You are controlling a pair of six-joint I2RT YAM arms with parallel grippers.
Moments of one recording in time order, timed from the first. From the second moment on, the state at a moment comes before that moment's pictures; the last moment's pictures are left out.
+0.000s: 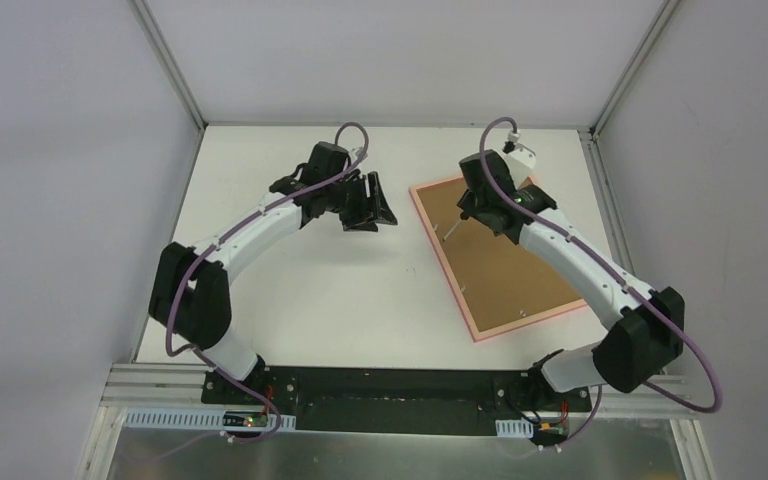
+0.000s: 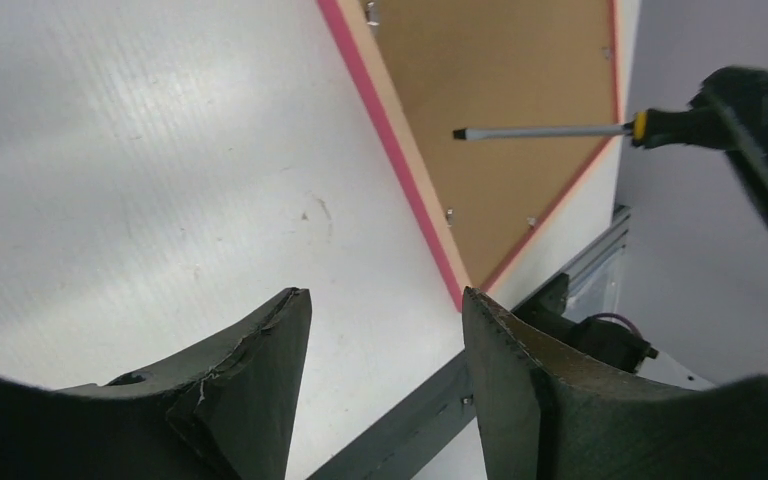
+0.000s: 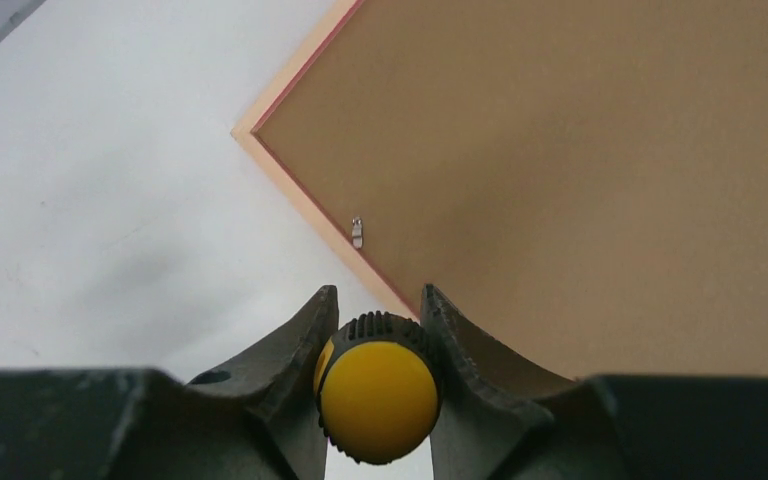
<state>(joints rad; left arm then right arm) -0.50 1.56 1.23 -0.40 0.41 -0.71 0.58 1.38 1.28 -0.75 0.52 0.96</state>
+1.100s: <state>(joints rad) -0.47 1.65 1.37 -0.79 0.39 -0.40 0.54 1.77 1.45 -0.40 0.45 0.63</state>
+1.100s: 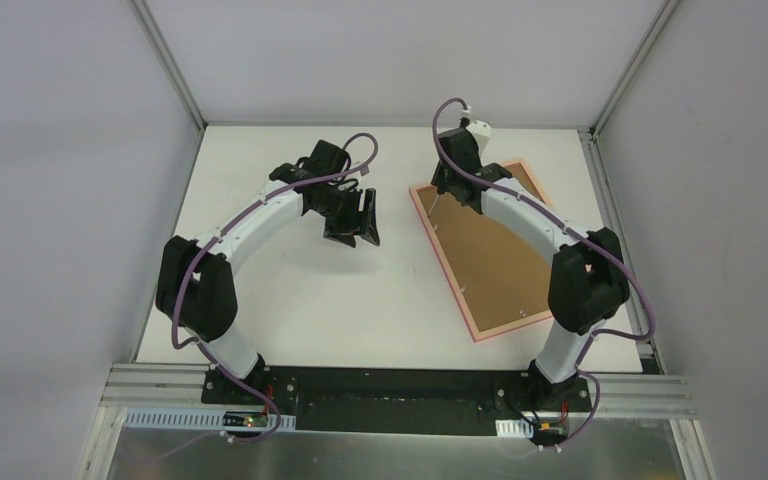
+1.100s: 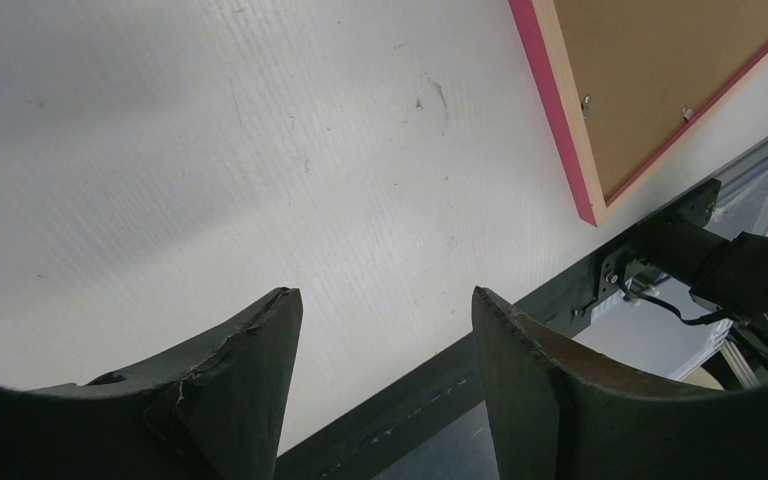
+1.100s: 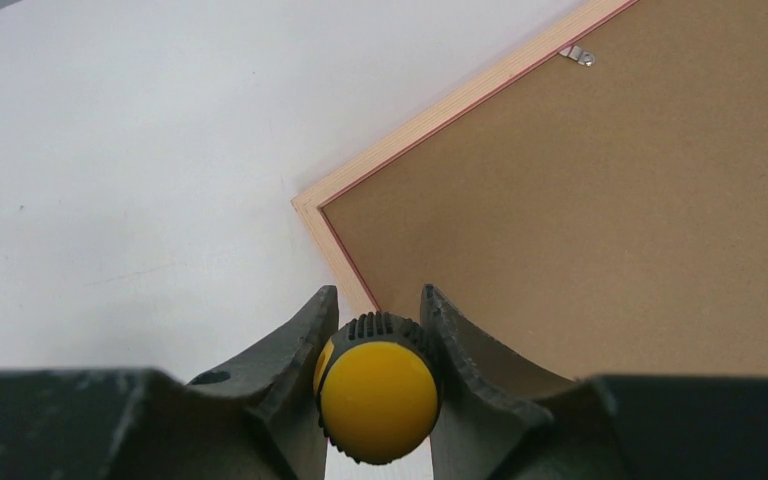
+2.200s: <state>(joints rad) -0.47 1.65 1.37 -0.80 0.39 -0.37 0.57 1.83 1.51 -0.42 0.50 0.53</state>
